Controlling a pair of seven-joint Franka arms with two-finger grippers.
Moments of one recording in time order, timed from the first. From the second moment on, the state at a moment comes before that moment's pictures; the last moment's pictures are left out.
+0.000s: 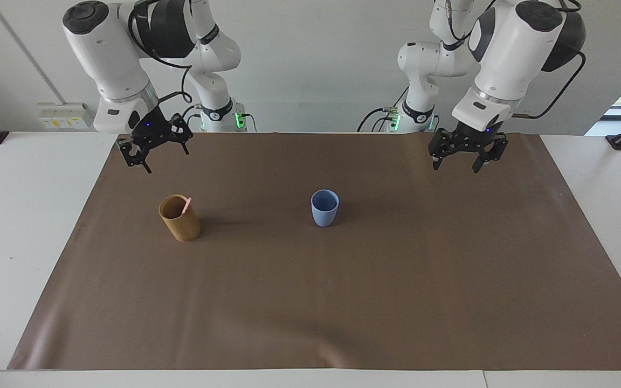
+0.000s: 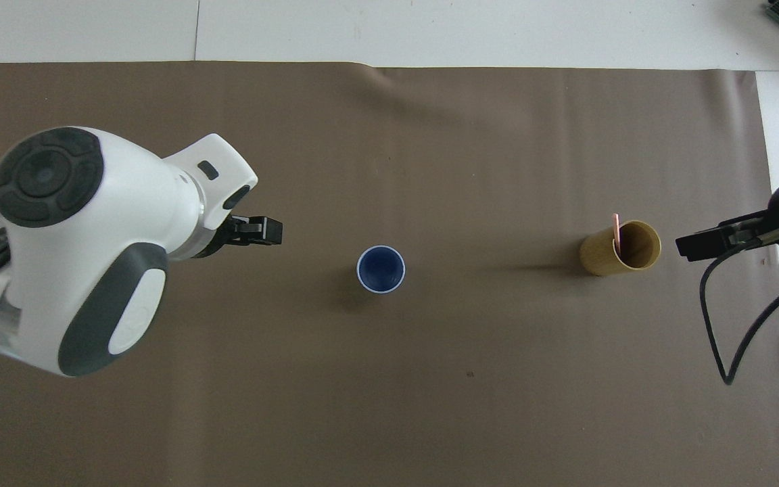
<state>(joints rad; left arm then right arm) -0.18 -0.02 -0.05 -1.65 -0.03 1.71 -0.09 0.11 -0.07 -0.08 -1.85 0.04 1.81 -0.69</state>
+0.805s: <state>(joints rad) -0.07 -0.02 -0.04 -1.51 -0.02 1.47 0.08 0.11 0.02 -0.08 -1.99 0.12 2.05 -0.87</state>
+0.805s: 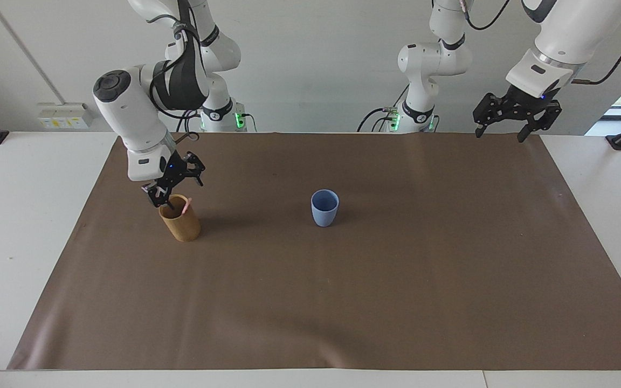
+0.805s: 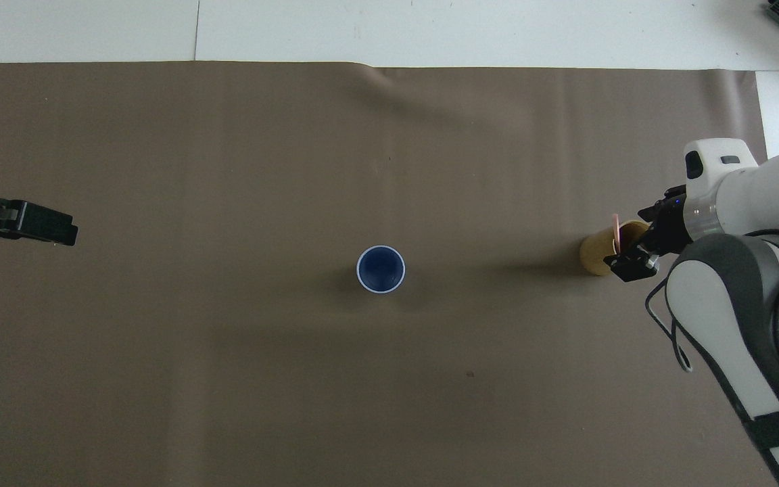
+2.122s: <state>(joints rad) -0.07 -0.02 -0.04 -1.51 -0.02 1.46 0.08 0.11 0.02 -0.09 -2.02 0.12 2.11 -0.87</state>
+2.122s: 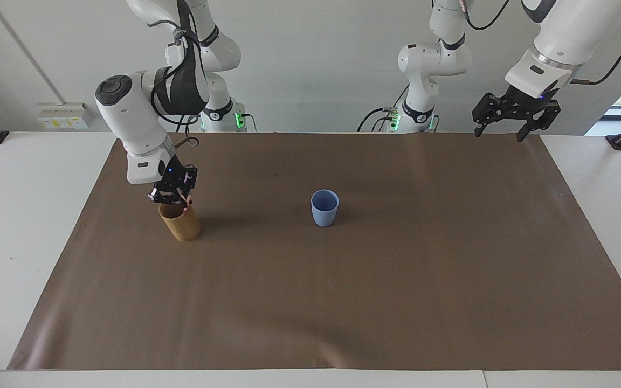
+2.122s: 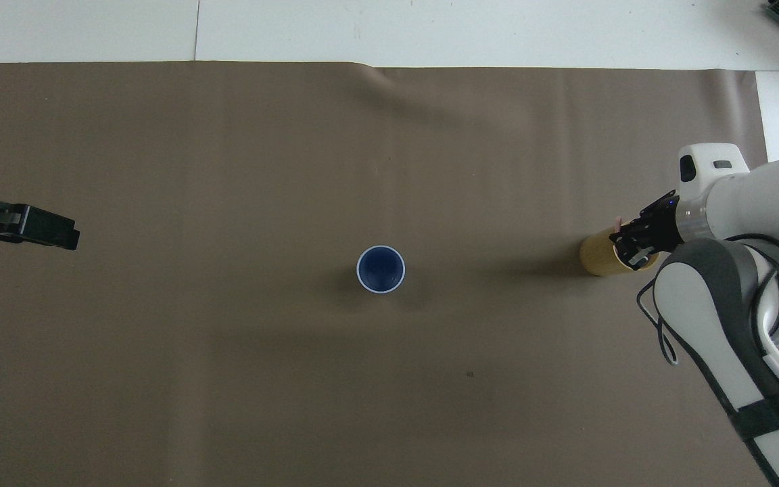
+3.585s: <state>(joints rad) -0.07 -0.02 -0.04 -1.51 -0.02 1.46 0.08 0.08 -0.11 0.03 -1.78 0.16 1.84 -0.46</state>
